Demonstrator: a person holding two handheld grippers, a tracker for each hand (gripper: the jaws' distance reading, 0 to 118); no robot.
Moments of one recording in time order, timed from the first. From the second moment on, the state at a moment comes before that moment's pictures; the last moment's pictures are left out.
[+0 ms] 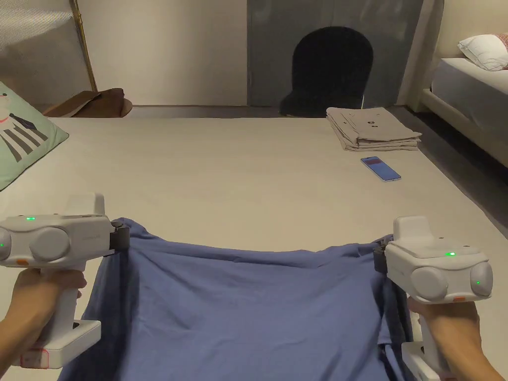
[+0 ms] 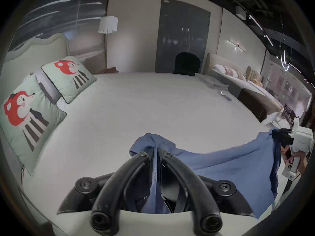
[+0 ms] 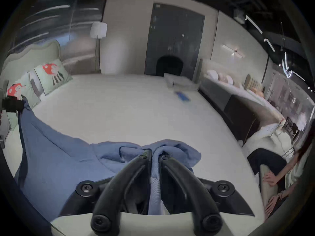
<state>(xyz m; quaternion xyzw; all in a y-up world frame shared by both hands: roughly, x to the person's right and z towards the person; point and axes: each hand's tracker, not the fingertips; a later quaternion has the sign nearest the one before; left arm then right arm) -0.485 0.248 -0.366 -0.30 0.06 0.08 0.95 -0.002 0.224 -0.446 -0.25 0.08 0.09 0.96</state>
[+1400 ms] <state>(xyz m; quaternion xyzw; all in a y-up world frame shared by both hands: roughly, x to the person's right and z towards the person) -0.532 0.365 -0.500 -0.09 0.20 -0.01 0.97 -0.063 0.378 -0.599 -0.02 0.16 -0.01 0.99</state>
